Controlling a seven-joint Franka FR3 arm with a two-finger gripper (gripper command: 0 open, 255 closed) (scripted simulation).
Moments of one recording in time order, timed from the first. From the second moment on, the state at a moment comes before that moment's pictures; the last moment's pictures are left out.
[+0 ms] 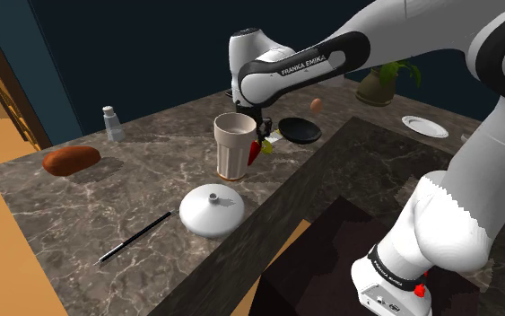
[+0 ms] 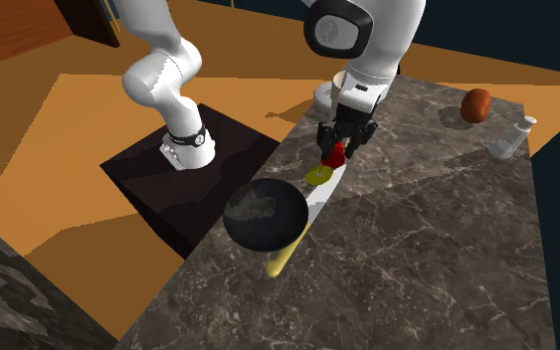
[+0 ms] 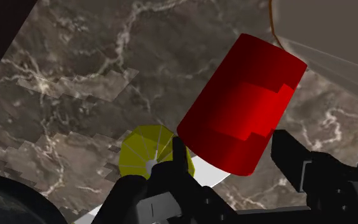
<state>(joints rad) 0.24 0.02 -0.03 -2.11 -0.15 2.03 0.89</state>
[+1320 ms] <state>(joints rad) 0.26 -0.13 0.04 -2.30 -0.24 2.12 1.57</state>
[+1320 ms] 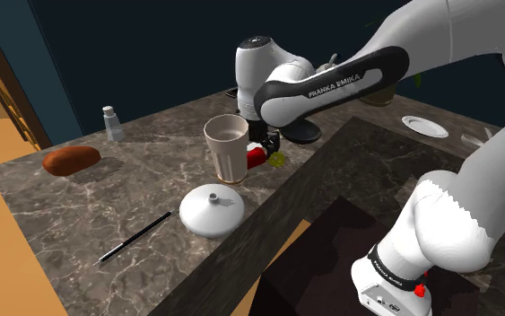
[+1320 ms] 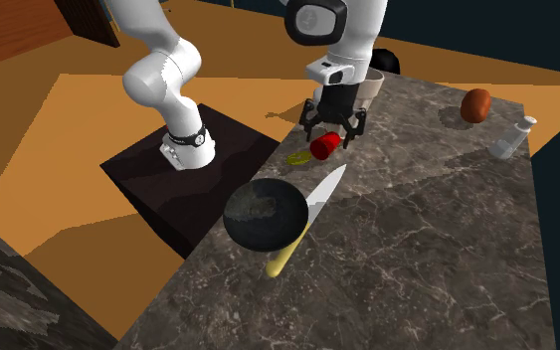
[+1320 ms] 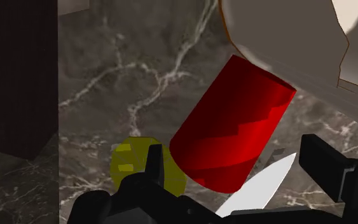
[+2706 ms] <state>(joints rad) 0.26 -0.13 0.02 -2.32 -0.25 2.16 1.57</state>
